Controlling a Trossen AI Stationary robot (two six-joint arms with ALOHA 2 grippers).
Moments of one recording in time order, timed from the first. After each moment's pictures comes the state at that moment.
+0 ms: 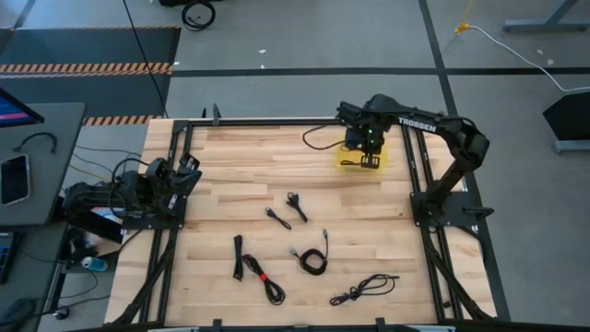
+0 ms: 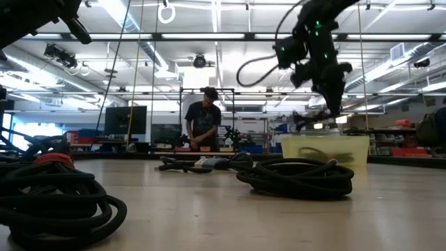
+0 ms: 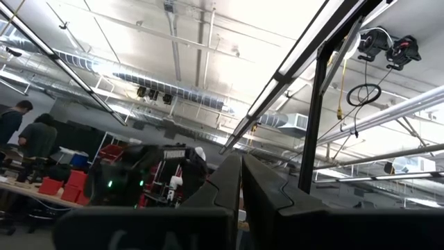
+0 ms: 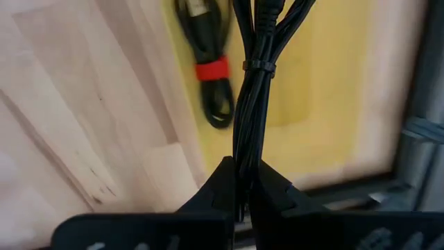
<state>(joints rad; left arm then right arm) -0.04 0.07 0.01 0.75 -0.12 -0.28 -0.59 1.64 1.34 -1.36 0.11 -0.32</state>
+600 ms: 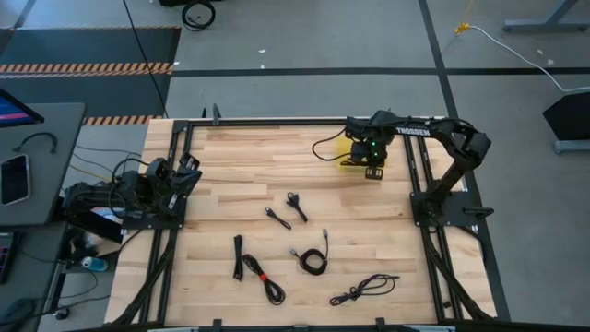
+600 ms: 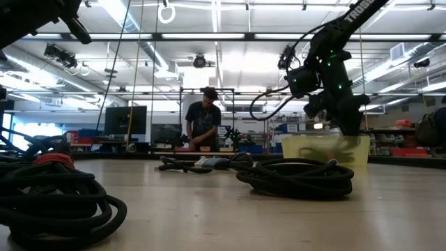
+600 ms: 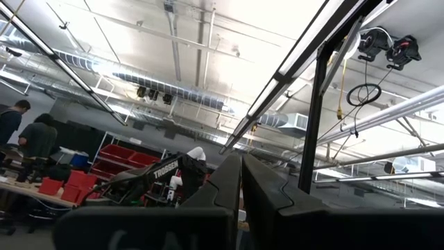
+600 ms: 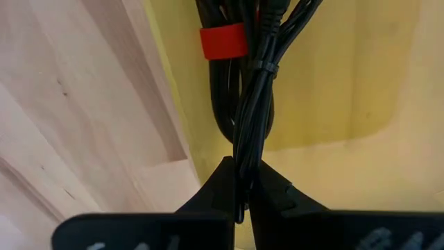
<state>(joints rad) -0.04 0.07 0.01 0.75 -0.12 -0.28 -0.65 1.63 1.04 -1.12 0.05 -0.37</state>
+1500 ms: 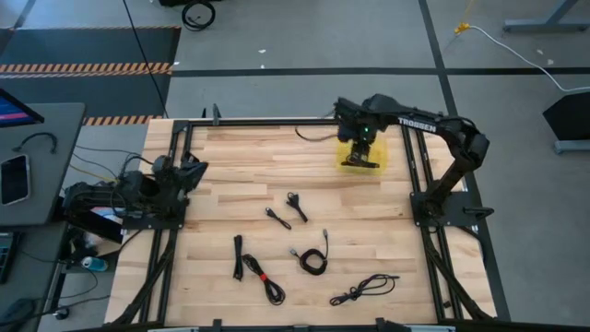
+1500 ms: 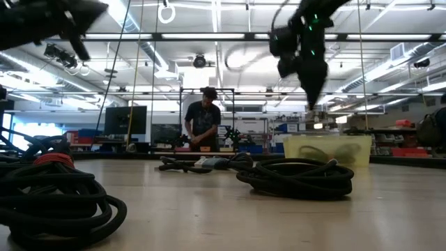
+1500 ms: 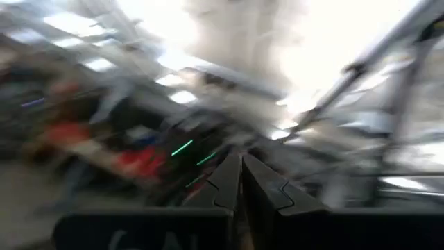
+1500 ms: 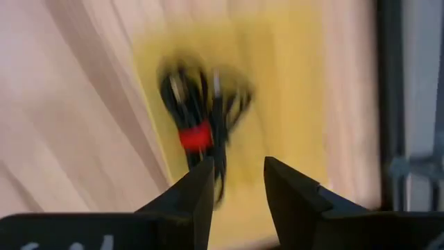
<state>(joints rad) -0.04 0.07 0.01 0.61 -0.38 -0.30 -0.56 1.63 1.44 -1.23 0.09 -0.22</state>
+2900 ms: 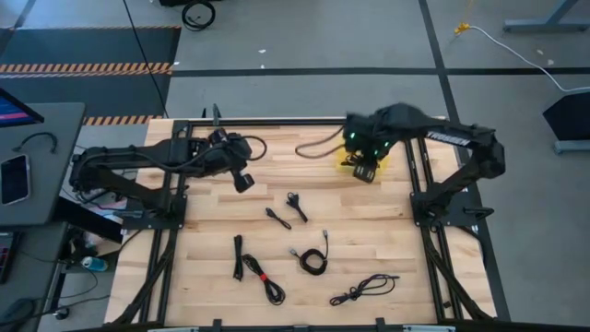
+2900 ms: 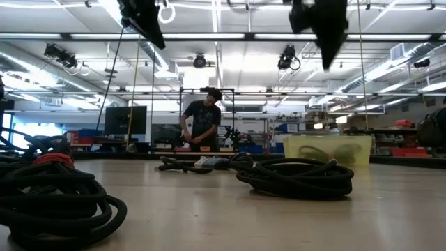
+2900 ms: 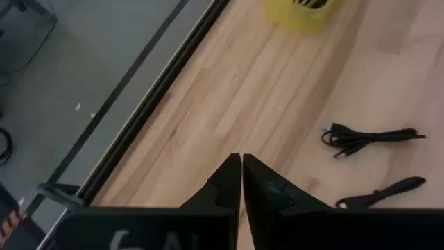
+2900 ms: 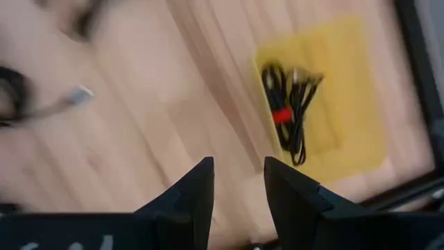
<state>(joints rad) 0.05 1.26 1.27 -0.93 -0.52 -0.26 -0.27 1.46 1.49 -1.44 0.07 0.18</state>
